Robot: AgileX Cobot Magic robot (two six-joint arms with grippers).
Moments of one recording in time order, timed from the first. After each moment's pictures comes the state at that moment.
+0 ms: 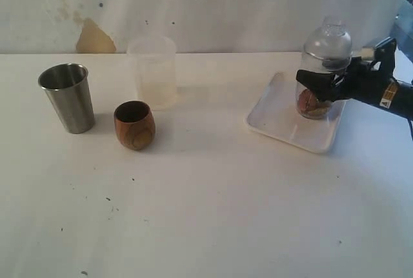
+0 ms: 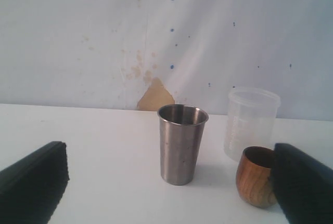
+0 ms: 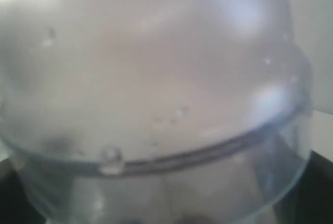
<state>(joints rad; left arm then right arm) -0.09 0.00 -0.01 0.14 0.07 -0.24 -0.37 2.37 -1.39 -1.18 -1.21 0.74</state>
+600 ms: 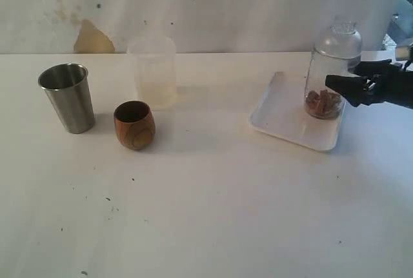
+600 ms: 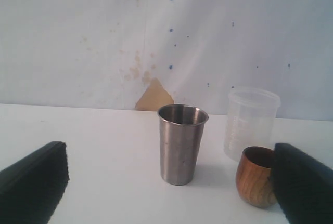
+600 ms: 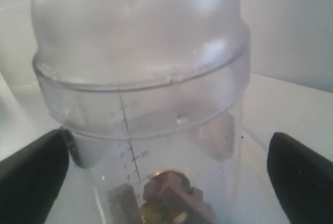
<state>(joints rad) -0.09 0.00 -0.01 0.14 0.07 -0.24 -0.50 2.33 -1.39 -1.36 -1.21 0.84</state>
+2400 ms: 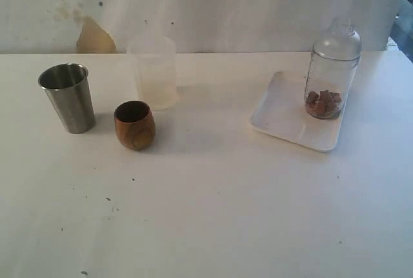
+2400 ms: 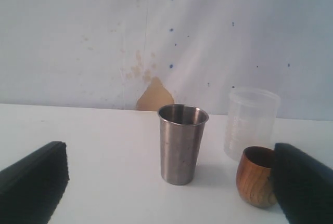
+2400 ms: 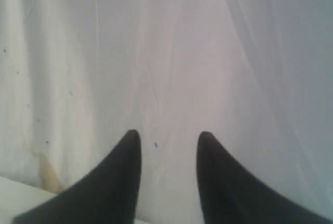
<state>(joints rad) -0.09 0.00 -0.01 0.14 0.07 -0.24 -0.40 2.04 -1.55 -1.08 -0.95 1.19</state>
